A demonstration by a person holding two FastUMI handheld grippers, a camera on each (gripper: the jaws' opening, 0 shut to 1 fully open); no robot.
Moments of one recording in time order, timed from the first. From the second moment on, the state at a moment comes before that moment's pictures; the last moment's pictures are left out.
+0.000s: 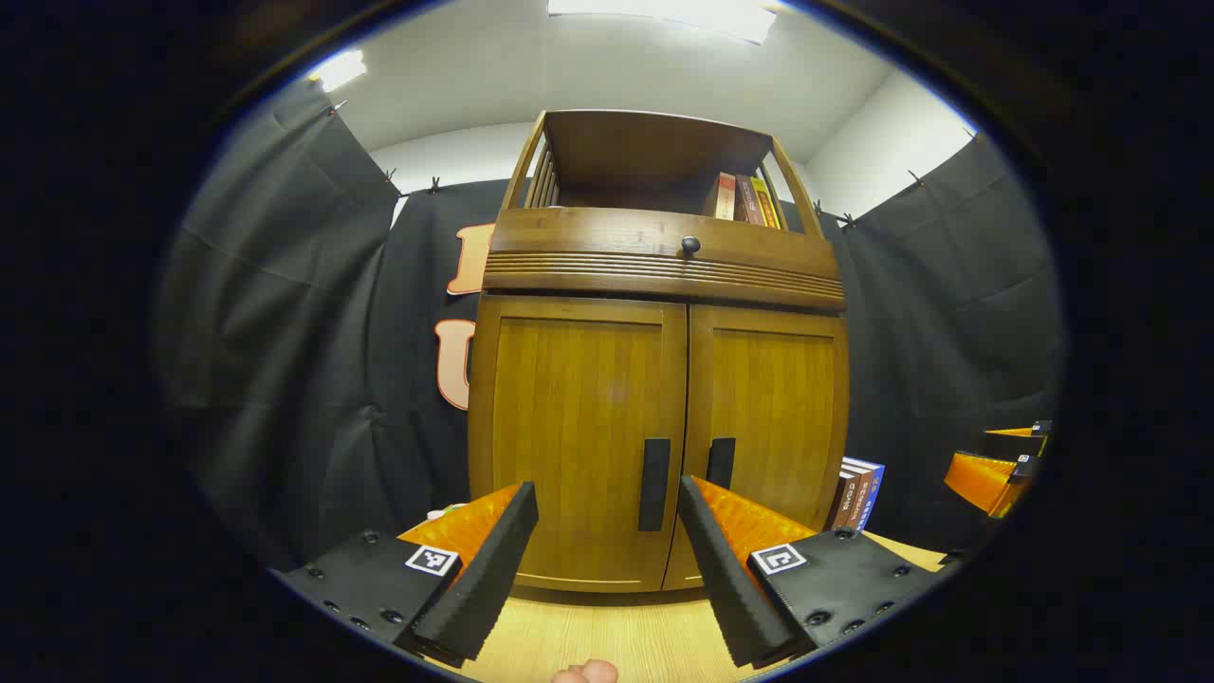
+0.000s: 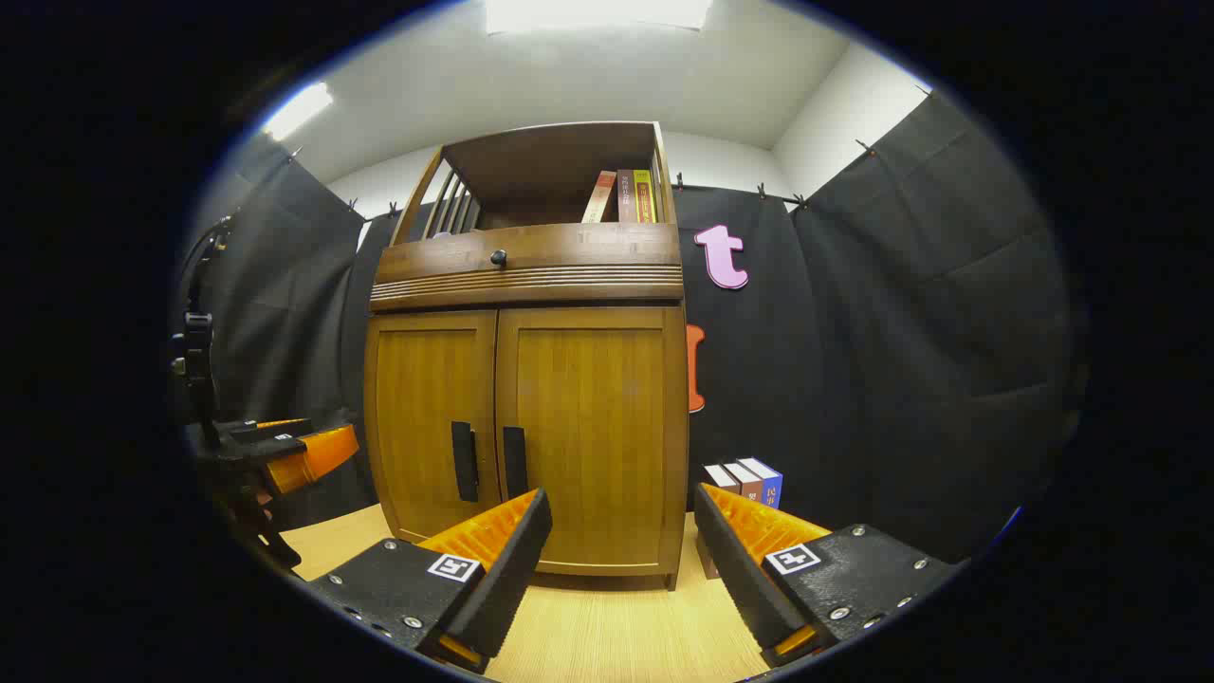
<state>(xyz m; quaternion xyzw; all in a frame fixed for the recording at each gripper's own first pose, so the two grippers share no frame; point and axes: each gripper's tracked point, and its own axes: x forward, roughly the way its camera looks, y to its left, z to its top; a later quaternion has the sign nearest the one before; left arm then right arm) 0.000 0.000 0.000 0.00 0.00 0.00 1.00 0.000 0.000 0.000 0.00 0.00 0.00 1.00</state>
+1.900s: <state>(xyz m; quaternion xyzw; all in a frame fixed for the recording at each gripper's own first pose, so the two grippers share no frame) -0.001 0.027 0.015 0.01 -0.02 0.03 1.00 0.084 0.054 0.003 0.01 -0.01 0.07 1.00</state>
